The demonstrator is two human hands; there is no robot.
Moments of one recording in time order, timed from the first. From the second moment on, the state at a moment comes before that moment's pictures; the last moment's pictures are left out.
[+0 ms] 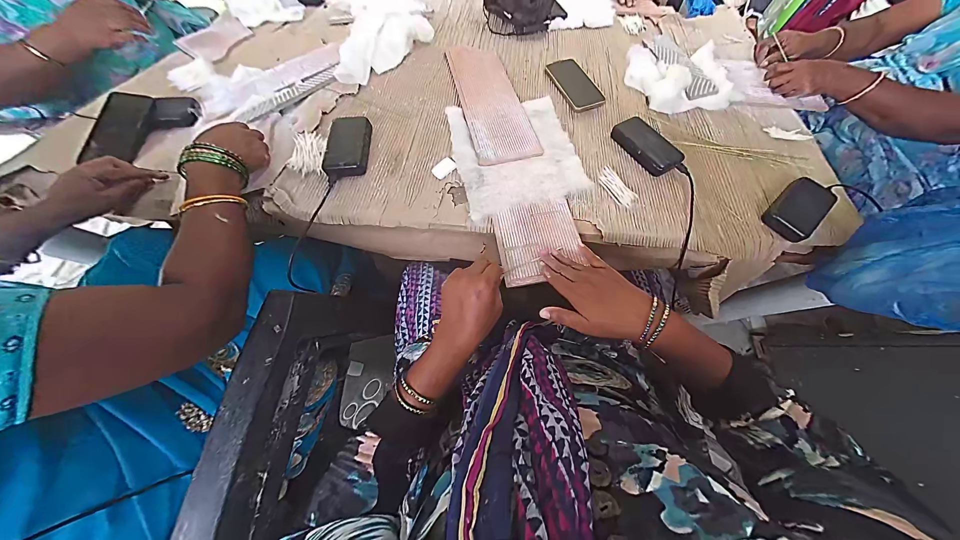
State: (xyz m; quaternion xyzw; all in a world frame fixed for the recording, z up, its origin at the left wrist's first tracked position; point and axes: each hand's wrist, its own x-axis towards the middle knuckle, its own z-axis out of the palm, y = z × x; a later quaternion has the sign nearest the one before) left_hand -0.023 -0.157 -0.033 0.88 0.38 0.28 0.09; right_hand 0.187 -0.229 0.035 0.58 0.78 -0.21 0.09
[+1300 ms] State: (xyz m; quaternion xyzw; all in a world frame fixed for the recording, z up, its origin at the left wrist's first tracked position) left_hand -0.056 -0.130 -0.017 0.75 0.46 0.29 0.37; right_hand 0.283 -0.117 0.019 0.67 0.71 -0.11 -0.19
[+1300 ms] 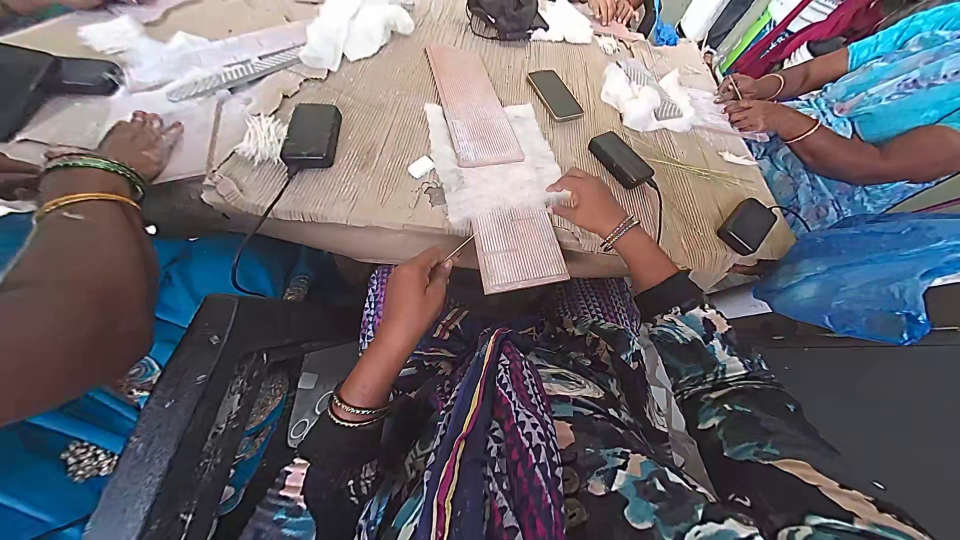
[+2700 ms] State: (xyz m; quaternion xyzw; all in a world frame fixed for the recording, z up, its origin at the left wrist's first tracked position) left_hand 0.014 -0.135 -0.003 0.58 0.35 0.40 0.62; right_hand 0.202 -0.188 0.007 0.44 0.44 -0.50 -0.61
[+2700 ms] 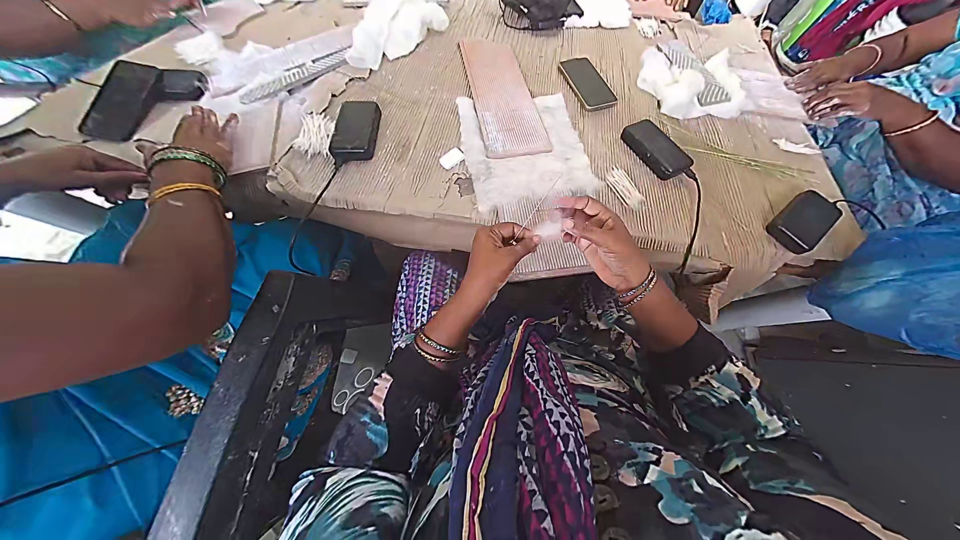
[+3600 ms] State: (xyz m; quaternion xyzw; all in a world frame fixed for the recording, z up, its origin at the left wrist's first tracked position) left_hand -0.001 -0.143 -0.012 0.80 0.45 0.32 0.22; right_hand 0.200 -0.156 -0.020 0.68 0.60 -0.14 -0.39
